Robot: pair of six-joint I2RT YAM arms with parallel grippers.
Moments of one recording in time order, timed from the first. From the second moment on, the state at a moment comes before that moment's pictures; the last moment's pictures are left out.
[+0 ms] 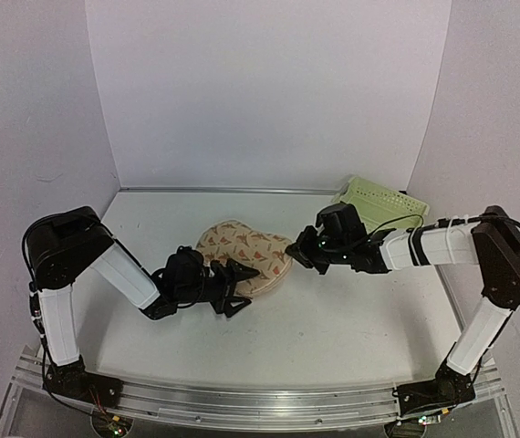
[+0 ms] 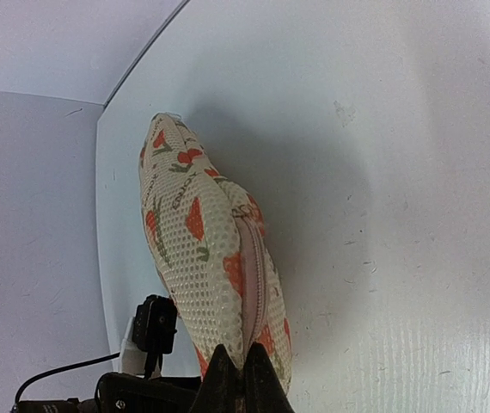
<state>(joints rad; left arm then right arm) -0.86 1.93 0.68 0.89 0.32 -1.69 0.74 1.72 0.95 0.17 -0.08 1.13</state>
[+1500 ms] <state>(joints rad) -0.74 1.95 0.68 0.94 0.66 -1.52 0.73 1.31 0.69 -0.06 -0.04 0.96</state>
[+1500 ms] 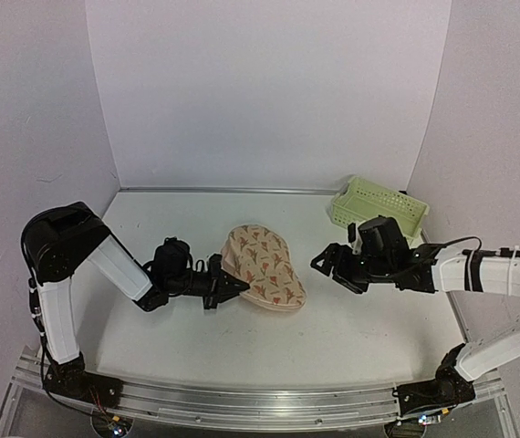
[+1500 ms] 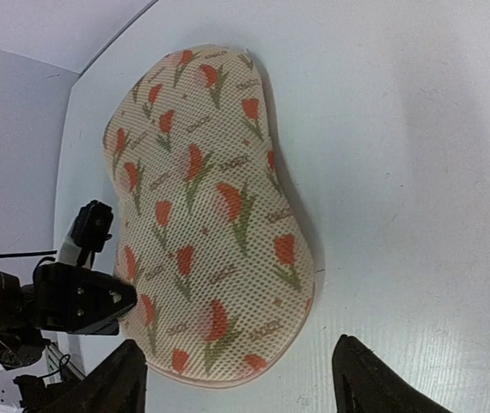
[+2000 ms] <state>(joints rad) -0.73 1.83 0.71 0.64 0.97 -1.24 0.59 1.65 0.97 -0.16 -0.26 0.63</state>
